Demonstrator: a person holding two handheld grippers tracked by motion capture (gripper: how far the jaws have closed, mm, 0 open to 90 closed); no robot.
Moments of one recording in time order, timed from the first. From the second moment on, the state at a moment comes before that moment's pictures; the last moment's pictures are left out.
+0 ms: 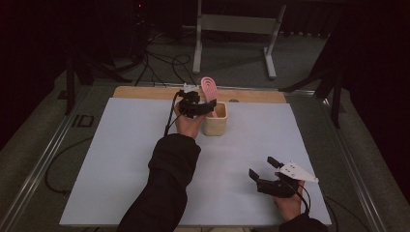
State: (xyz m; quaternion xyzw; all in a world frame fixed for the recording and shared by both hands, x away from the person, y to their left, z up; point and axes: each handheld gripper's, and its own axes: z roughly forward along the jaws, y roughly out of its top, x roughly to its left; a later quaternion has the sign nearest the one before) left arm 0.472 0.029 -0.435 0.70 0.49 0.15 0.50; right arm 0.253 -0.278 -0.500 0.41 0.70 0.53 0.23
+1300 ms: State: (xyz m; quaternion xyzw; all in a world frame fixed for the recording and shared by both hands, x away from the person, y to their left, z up) left arm 0.441 0.046 -0.407 0.74 0.45 0.21 0.45; right arm 0.252 -0.278 -0.500 0.41 0.70 0.53 0.24
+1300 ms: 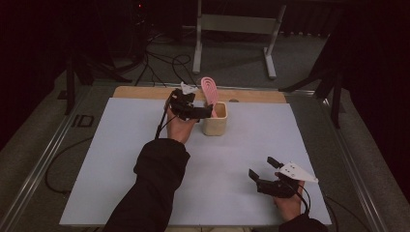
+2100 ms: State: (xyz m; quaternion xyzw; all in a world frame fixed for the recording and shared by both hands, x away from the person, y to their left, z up) left arm 0.369 0.118 -0.423 0.76 0.39 0.23 0.46; right arm 0.251 -0.273 -0.500 0.40 0.71 0.53 0.24
